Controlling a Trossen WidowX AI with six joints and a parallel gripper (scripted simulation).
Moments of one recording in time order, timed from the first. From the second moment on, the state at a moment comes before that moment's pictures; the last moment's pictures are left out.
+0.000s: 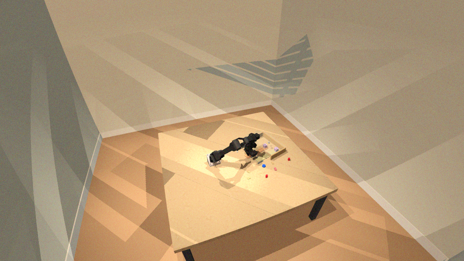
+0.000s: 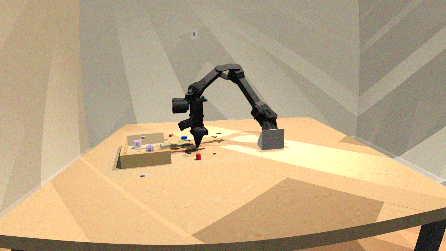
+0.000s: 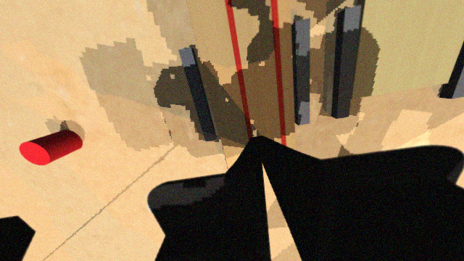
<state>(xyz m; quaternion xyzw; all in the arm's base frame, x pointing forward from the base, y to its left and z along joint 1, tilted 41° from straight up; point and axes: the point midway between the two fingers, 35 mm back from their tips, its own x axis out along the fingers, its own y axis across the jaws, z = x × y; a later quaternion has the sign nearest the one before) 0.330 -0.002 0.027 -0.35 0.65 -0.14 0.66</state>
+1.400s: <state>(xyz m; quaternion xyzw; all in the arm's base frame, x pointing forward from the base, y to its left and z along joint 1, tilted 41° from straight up) 0.270 -0.019 0.033 -0.35 0.65 -0.14 0.66</state>
